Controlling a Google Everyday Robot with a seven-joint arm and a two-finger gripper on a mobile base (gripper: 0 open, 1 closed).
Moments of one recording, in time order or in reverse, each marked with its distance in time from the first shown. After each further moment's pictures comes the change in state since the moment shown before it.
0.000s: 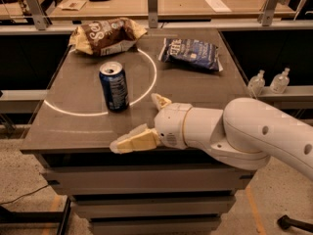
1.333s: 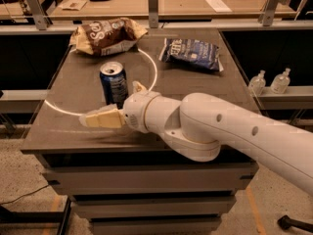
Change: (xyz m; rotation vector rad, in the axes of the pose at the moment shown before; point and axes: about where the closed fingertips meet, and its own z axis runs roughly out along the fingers) arm -0.037 -0.022 0.075 0.139 -0.089 0.100
